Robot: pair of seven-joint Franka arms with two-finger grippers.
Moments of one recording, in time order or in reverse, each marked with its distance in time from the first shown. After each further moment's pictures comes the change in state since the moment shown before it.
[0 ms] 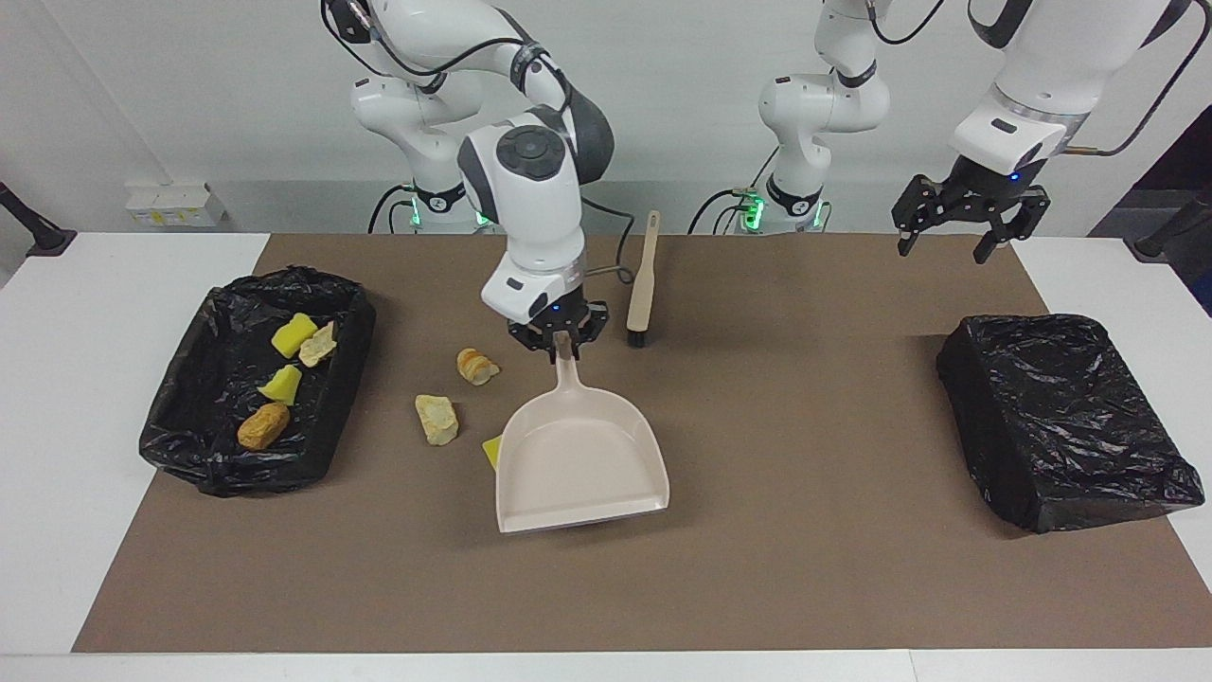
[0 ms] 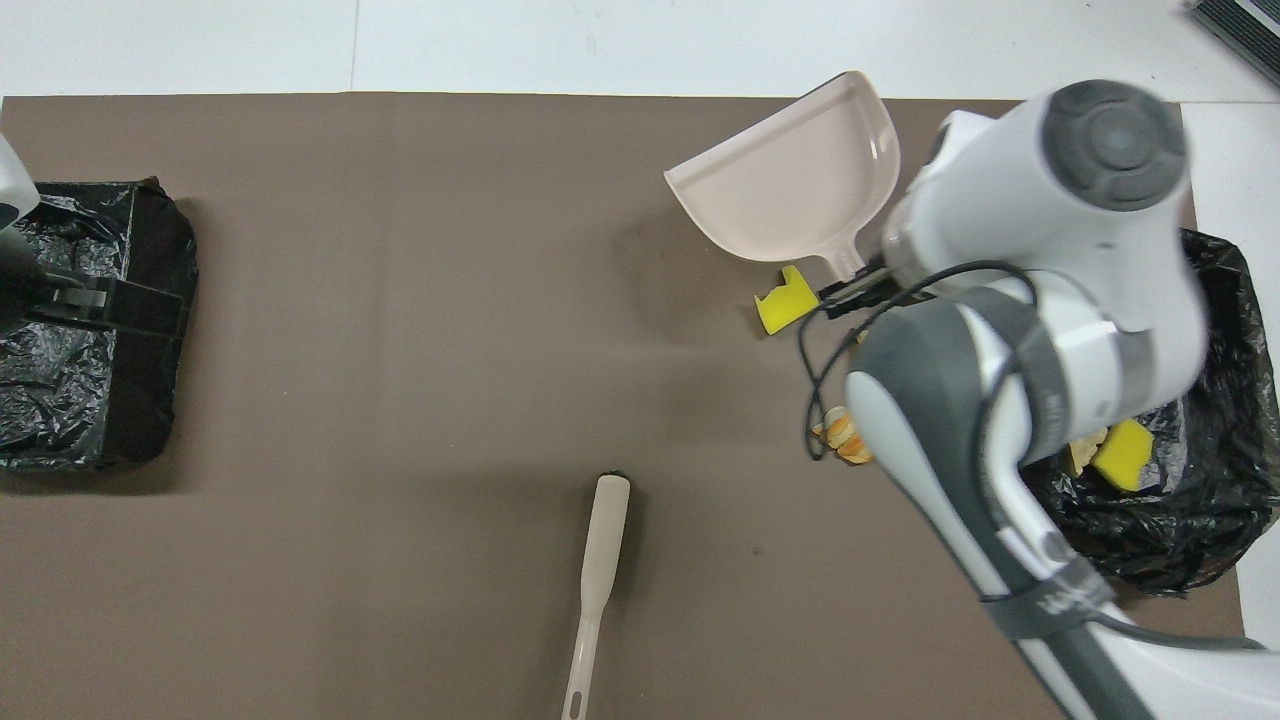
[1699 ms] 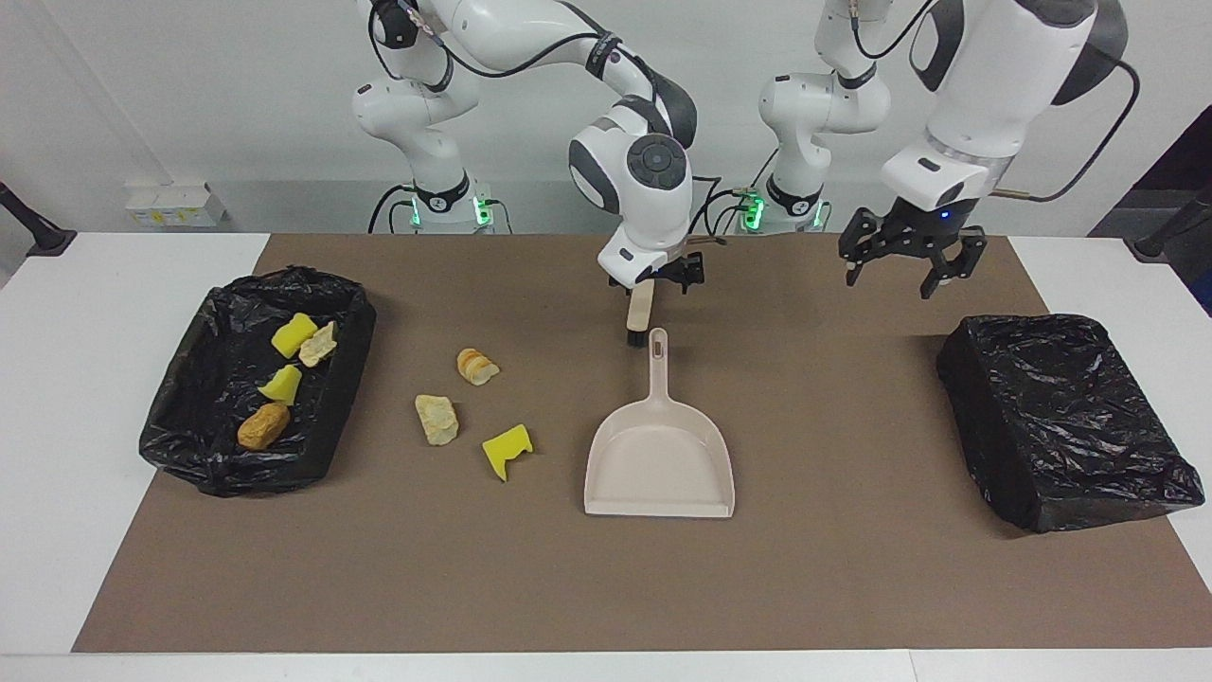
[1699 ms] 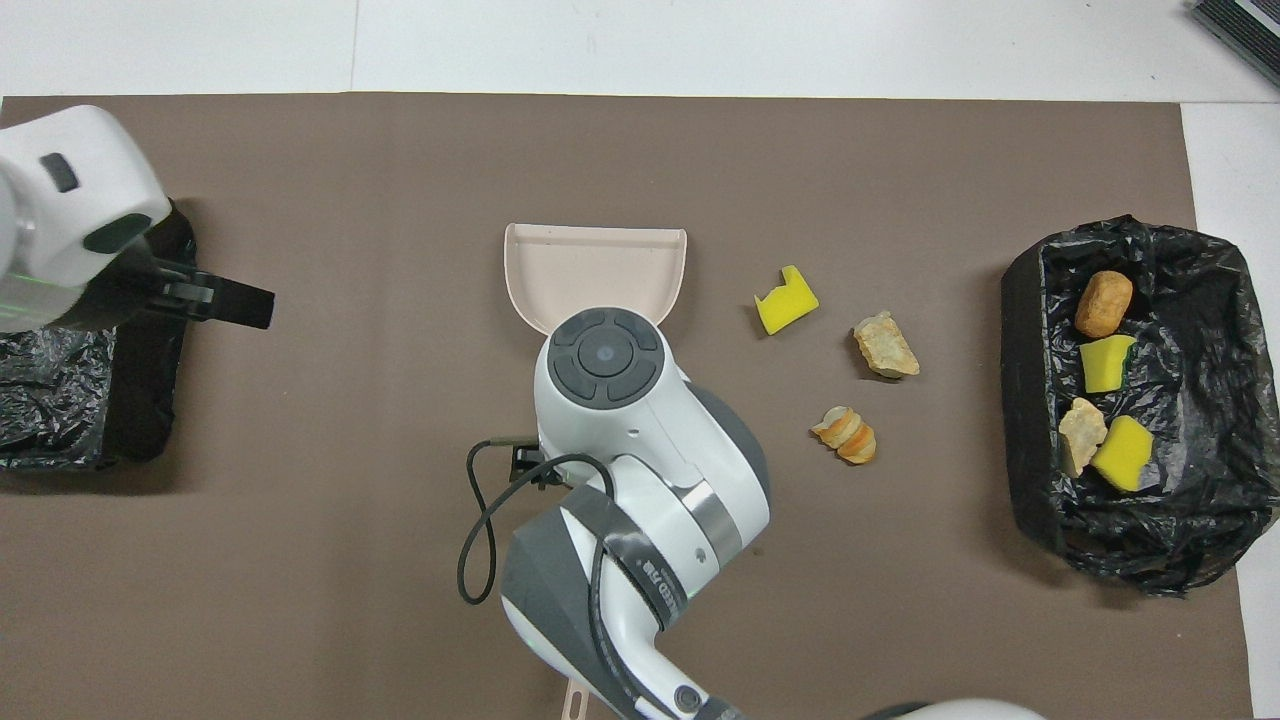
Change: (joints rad) left arm -0.115 0.037 -0.031 -0.137 -0.029 0.221 -0.001; right arm 0.234 -0.029 0.002 -0.166 0.244 -0.066 0.235
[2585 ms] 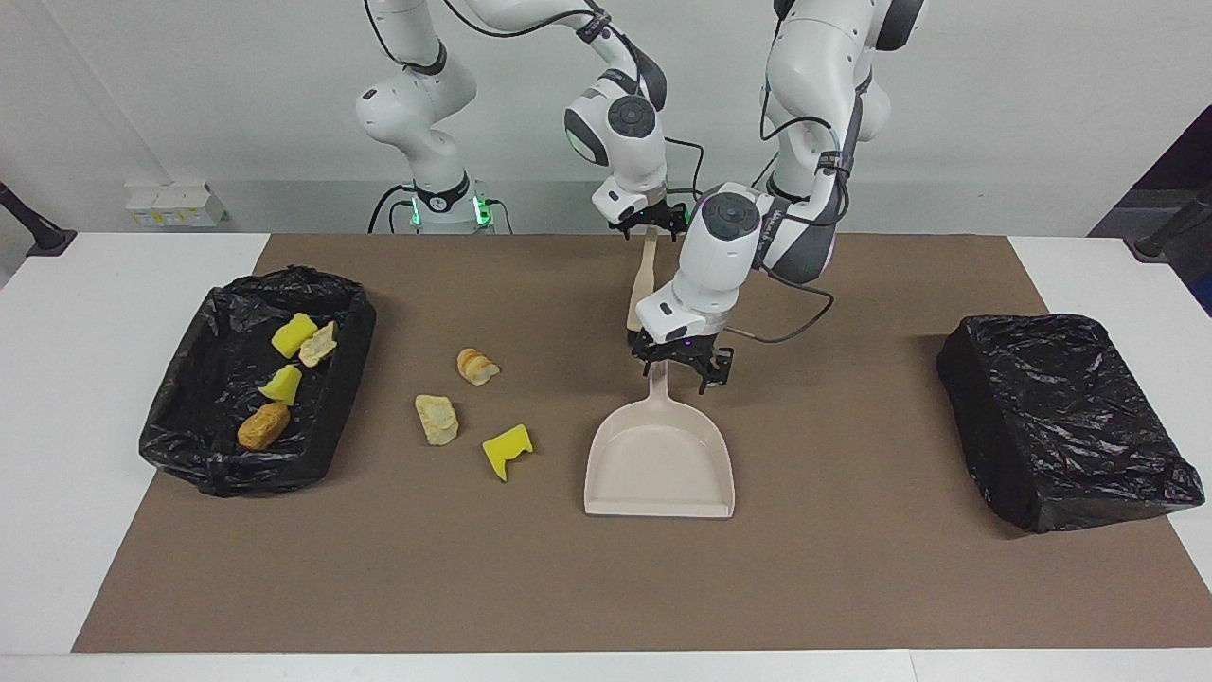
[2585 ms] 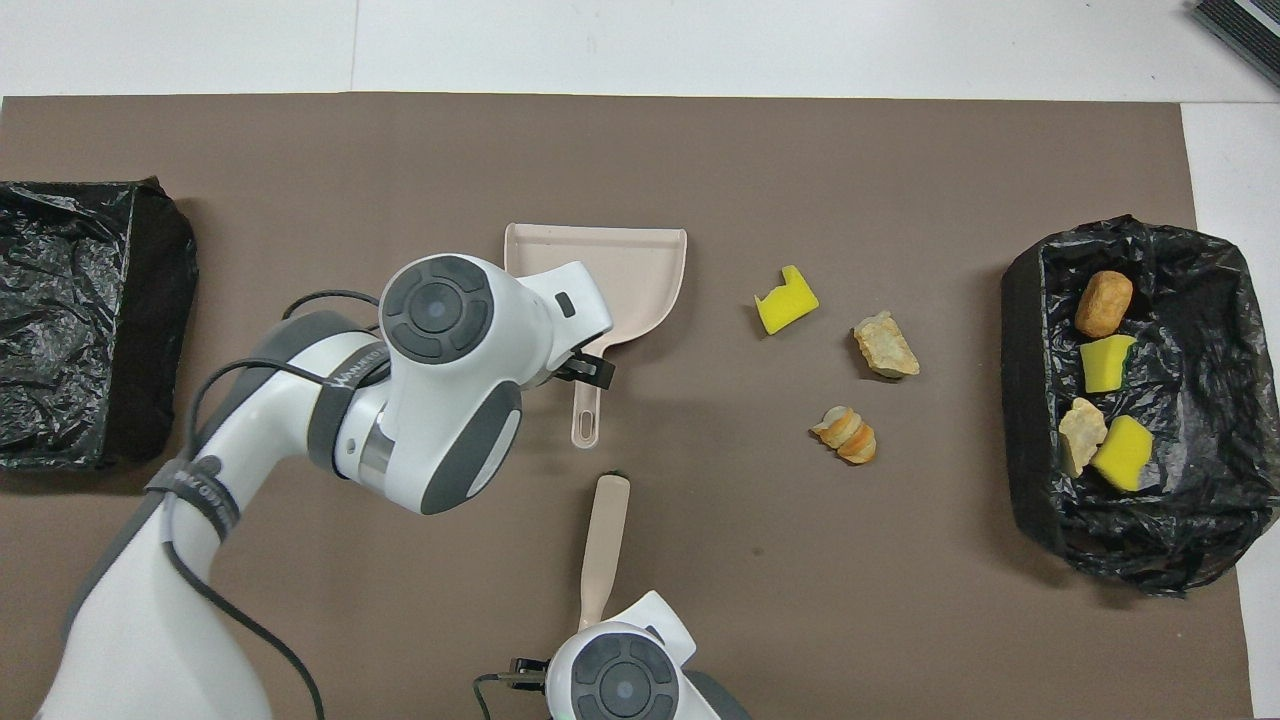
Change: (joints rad) left arm -0.315 0.306 -0.005 -0.183 -0.012 0.492 -0.242; right arm 0.200 -0.267 -0.002 -0.555 0.155 0.410 0.154
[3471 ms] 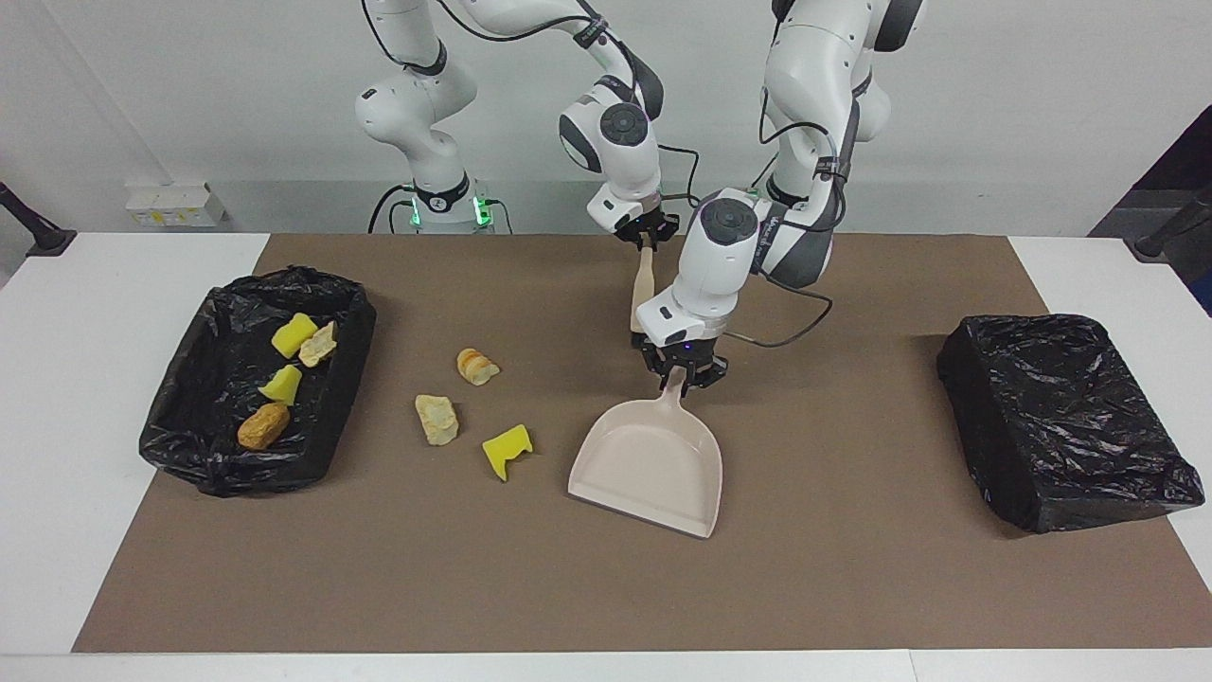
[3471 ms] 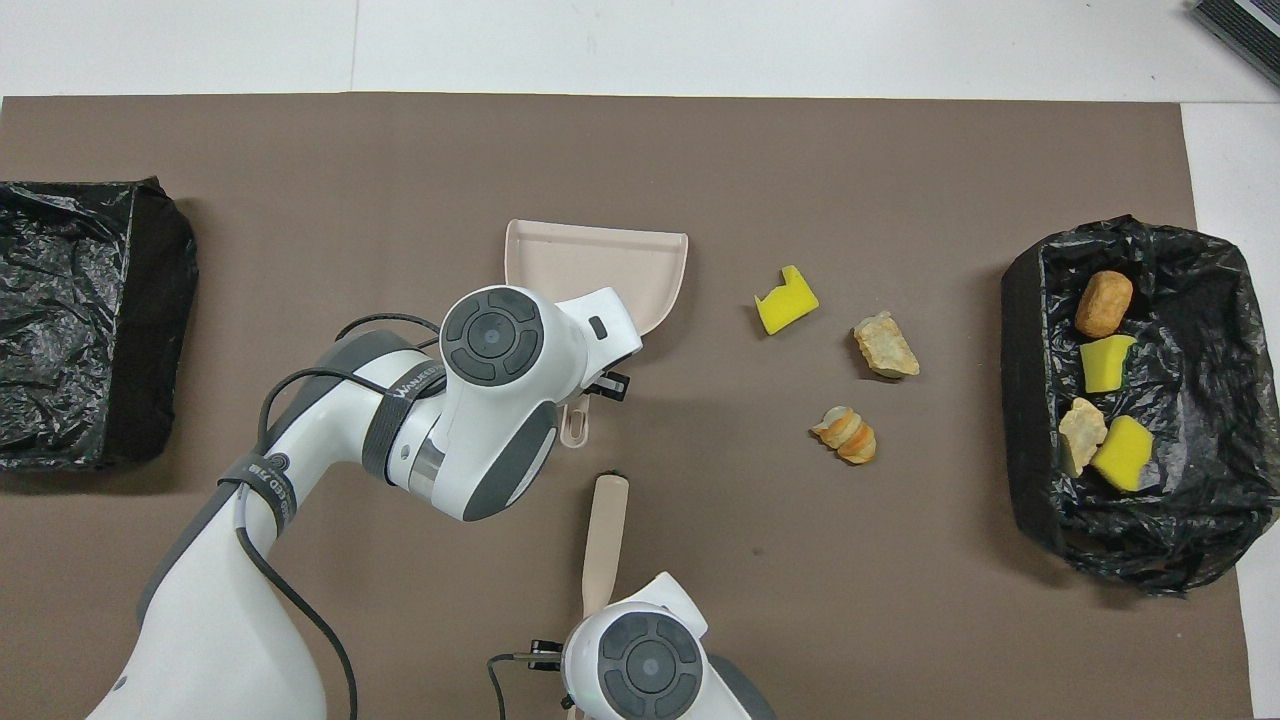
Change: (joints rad) left arm -0.001 -0.011 0.028 -0.014 0.018 0.029 0.113; right arm -0.031 0.002 -0.011 0.014 -0.002 -0.044 -0.085
